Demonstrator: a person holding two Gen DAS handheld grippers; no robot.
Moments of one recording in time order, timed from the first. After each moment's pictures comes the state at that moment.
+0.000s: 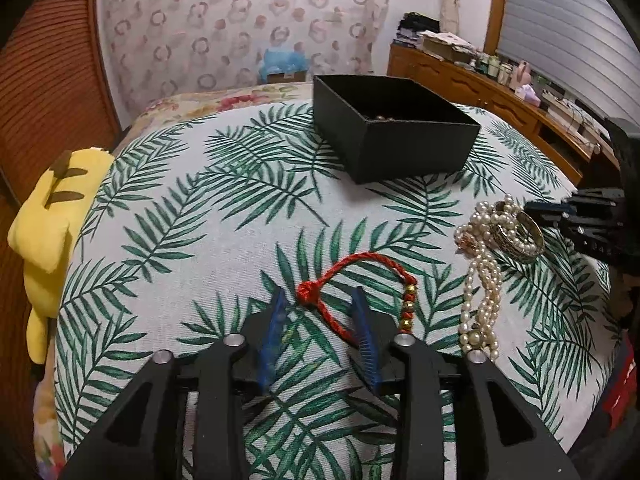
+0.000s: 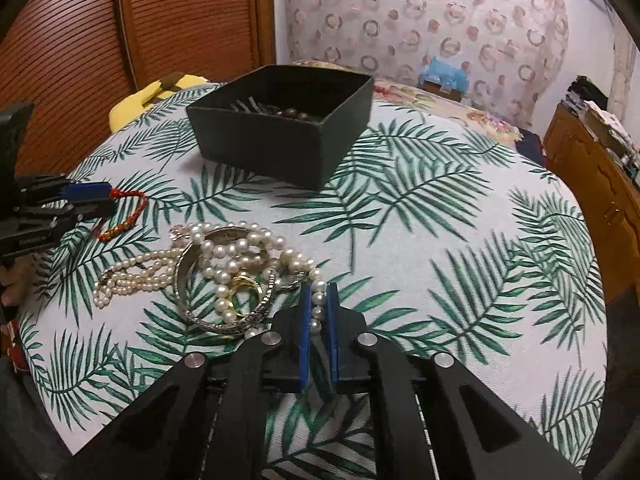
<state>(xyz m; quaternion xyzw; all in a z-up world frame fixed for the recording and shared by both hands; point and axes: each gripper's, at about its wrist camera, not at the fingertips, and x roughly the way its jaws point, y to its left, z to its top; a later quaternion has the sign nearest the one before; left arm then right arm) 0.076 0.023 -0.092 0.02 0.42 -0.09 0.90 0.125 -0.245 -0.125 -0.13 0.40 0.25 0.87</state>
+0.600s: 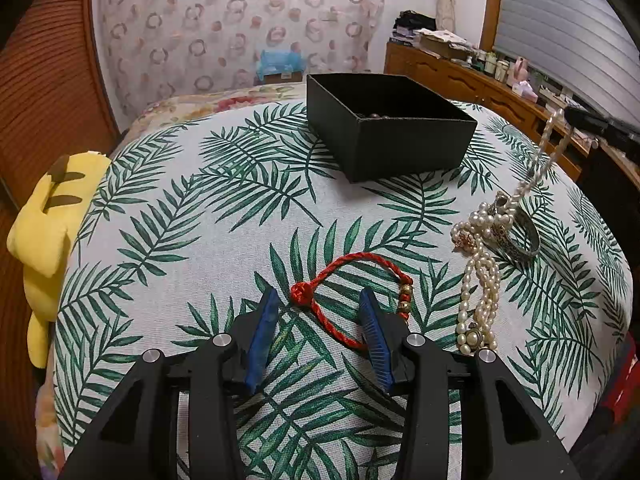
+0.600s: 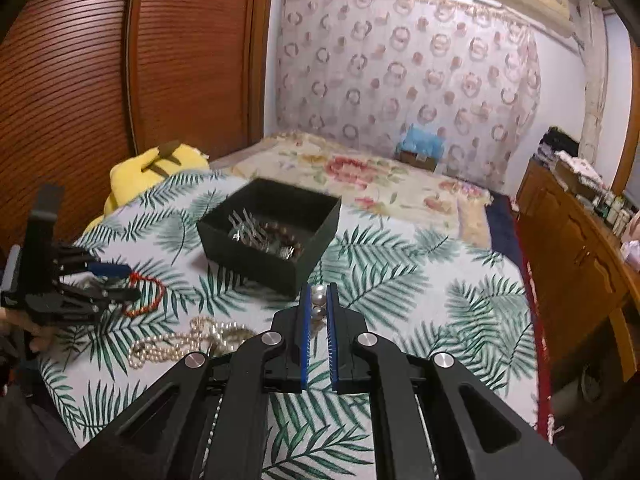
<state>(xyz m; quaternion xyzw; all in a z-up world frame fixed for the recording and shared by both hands) 0.075 0.019 -0.093 0.03 0.42 -0.09 0.90 0.107 -0.258 -0.036 -0.13 0.29 0.24 0.92</state>
